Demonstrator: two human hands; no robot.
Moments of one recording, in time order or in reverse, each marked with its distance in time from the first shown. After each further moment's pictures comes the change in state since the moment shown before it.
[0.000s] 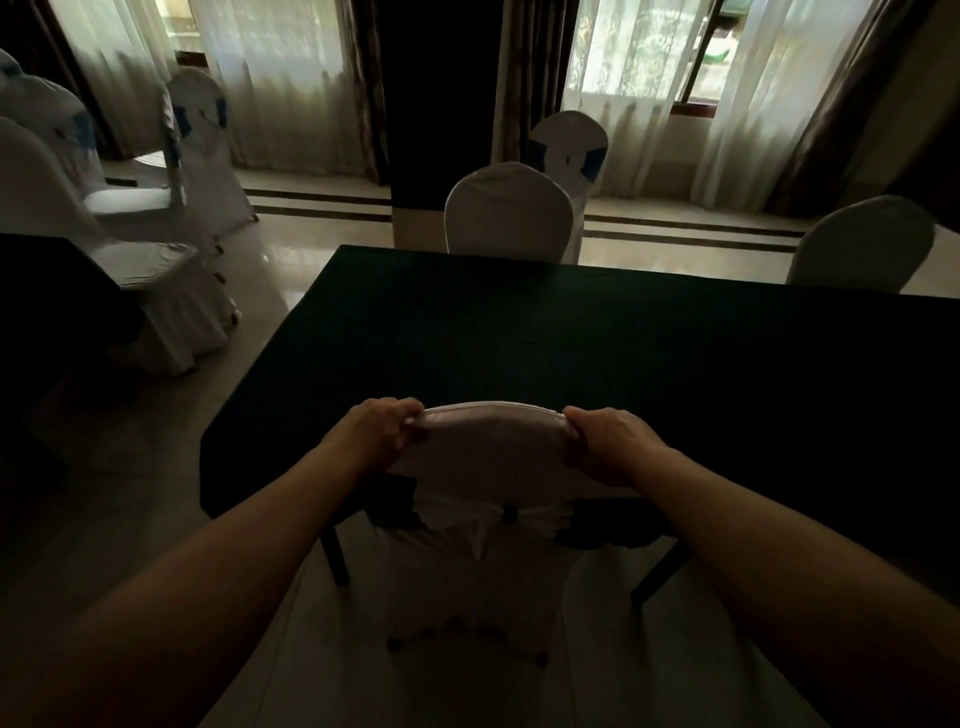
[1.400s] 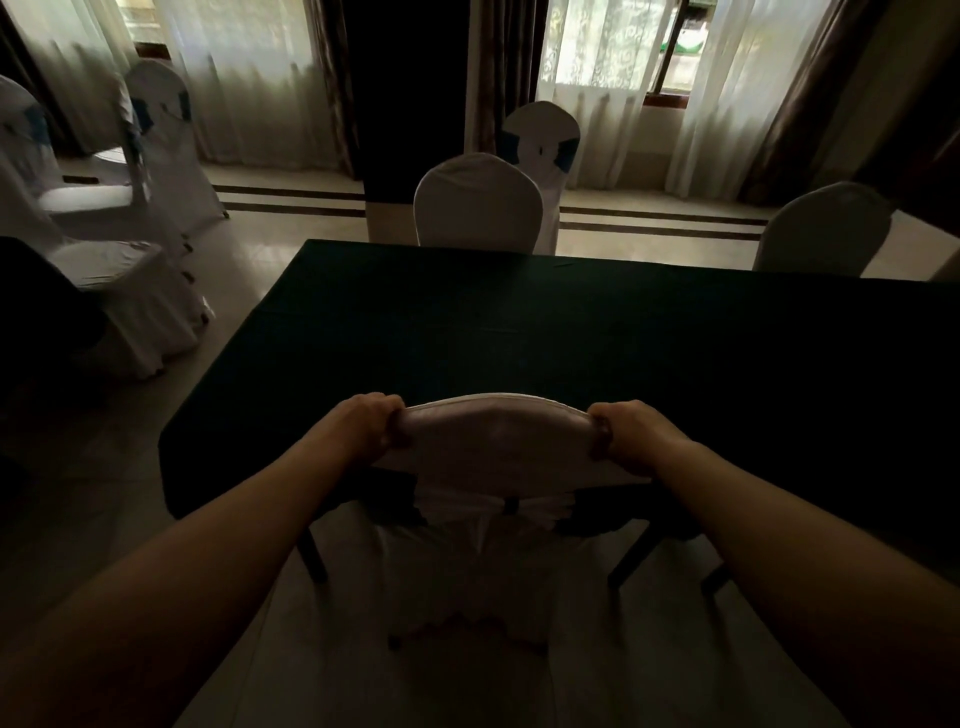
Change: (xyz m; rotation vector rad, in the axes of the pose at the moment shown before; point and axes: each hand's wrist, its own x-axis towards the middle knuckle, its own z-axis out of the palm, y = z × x) left_hand 0.019 0.033 0.019 0.084 -0.098 -0.025; right_hand -0.035 0.078 0.003 0.186 -0.045 0.177
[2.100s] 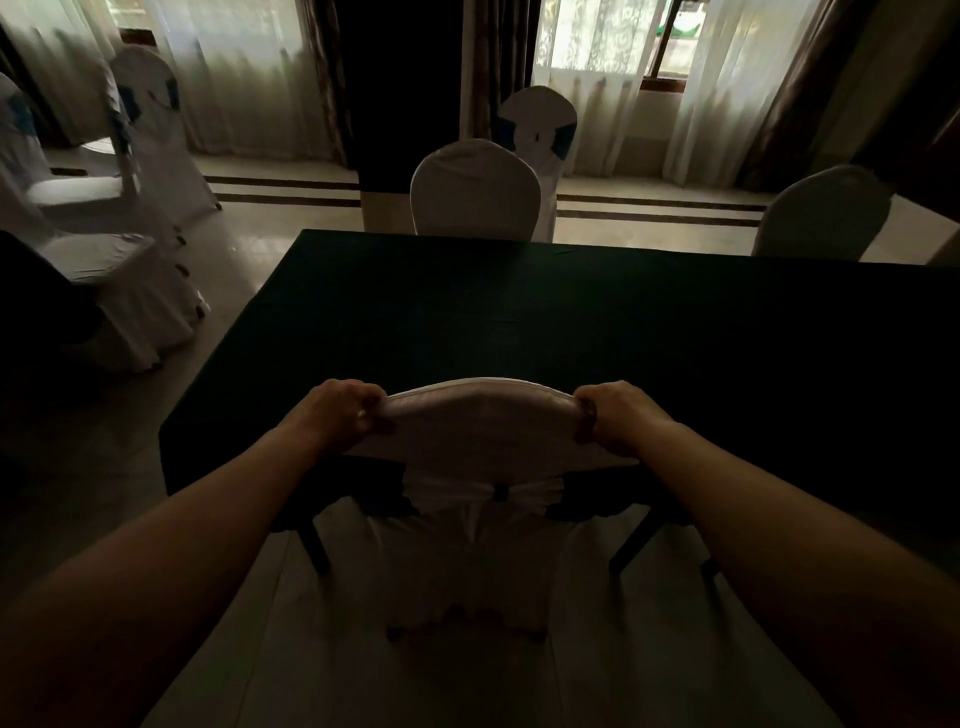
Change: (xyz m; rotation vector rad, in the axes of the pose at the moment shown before) left_hand -0.011 -0.036 -0.006 -0.106 0.109 0.070; right_hand 0.003 -0.030 0.001 -0.008 0.036 -0.011
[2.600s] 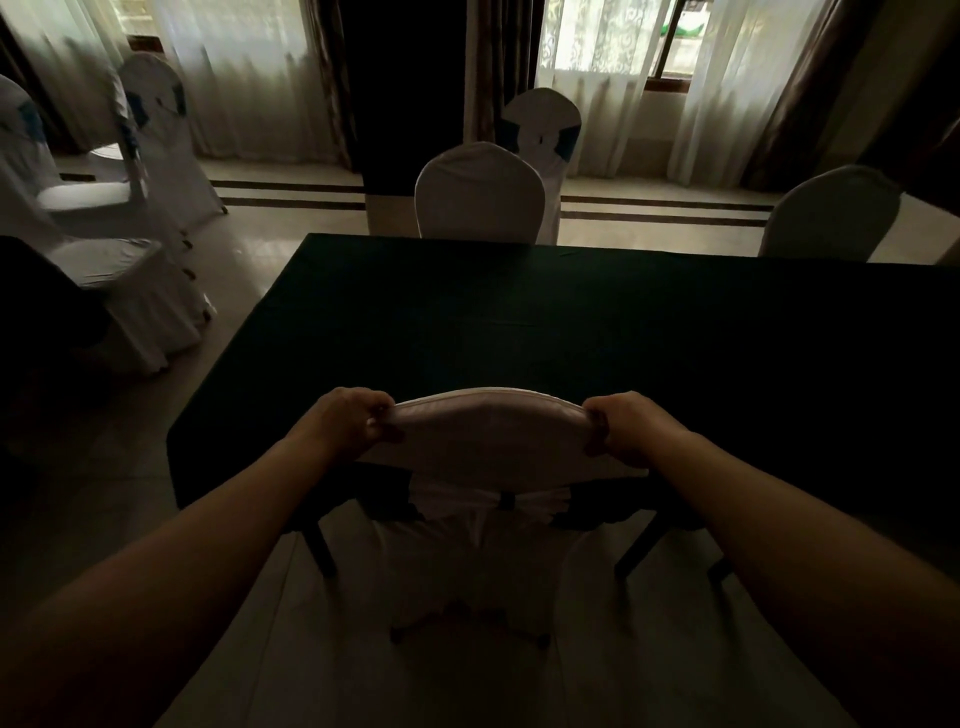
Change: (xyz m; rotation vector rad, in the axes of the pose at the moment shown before) left_hand -0.003 0.003 0.003 0.001 0.024 0.019; right_hand -0.004 0.005 0.003 0.001 -0.040 -0.005
